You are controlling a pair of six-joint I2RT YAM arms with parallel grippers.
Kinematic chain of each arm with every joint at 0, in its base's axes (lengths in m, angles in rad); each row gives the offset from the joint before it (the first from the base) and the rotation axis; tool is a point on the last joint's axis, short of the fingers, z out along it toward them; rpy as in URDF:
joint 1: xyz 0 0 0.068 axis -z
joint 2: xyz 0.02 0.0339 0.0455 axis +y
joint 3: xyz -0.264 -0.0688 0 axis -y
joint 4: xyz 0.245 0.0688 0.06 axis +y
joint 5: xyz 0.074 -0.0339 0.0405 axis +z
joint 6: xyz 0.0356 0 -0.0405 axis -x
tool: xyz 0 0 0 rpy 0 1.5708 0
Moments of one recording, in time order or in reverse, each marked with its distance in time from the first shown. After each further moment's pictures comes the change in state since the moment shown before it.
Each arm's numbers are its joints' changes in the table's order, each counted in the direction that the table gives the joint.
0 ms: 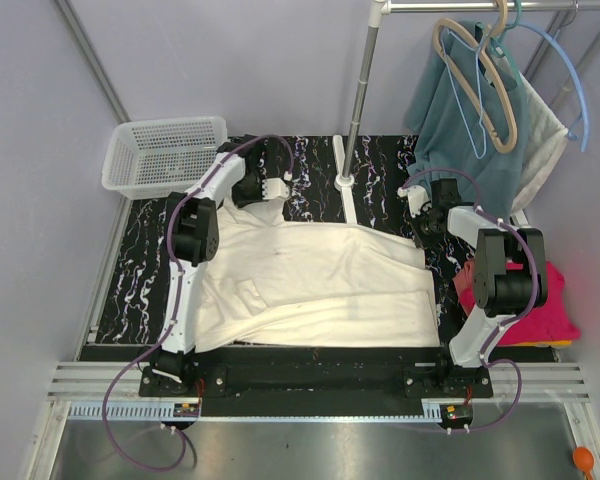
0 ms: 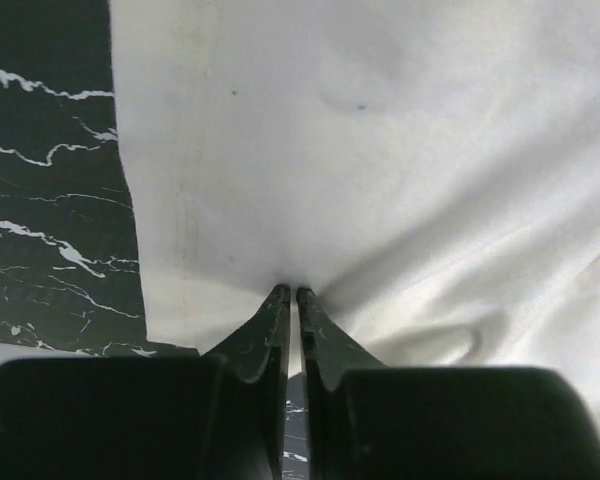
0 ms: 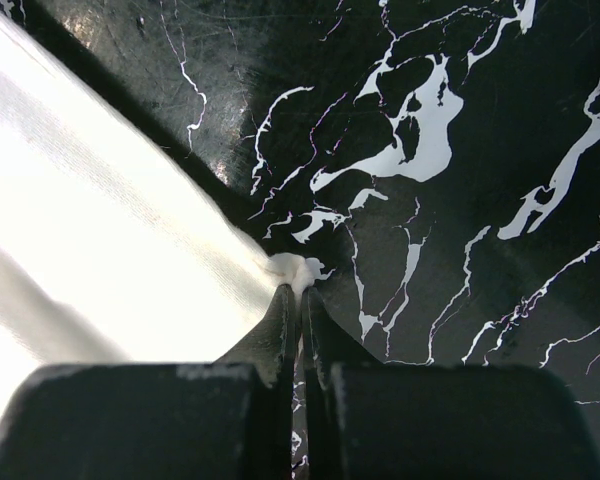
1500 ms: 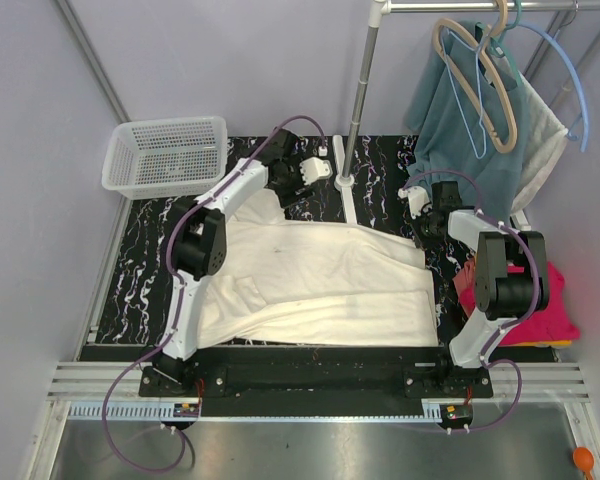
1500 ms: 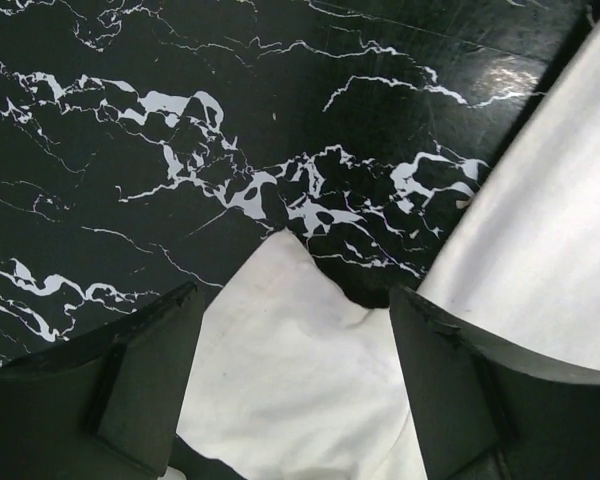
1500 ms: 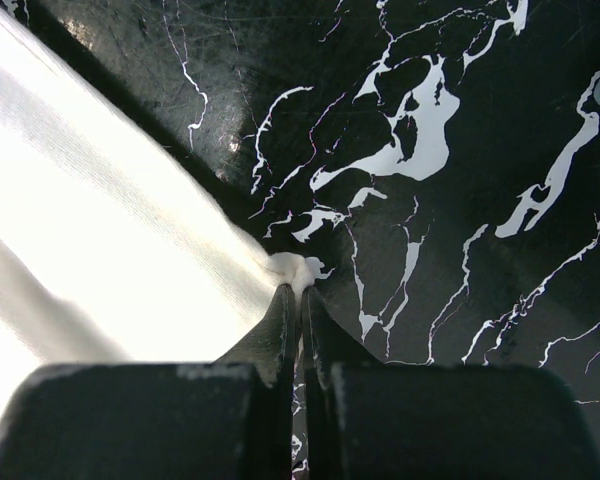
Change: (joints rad) left arm 0.182 -0.188 -0.142 -0.353 -0.228 0.380; right arm 0.000 -0.022 -0.039 -0.045 0.003 0.000
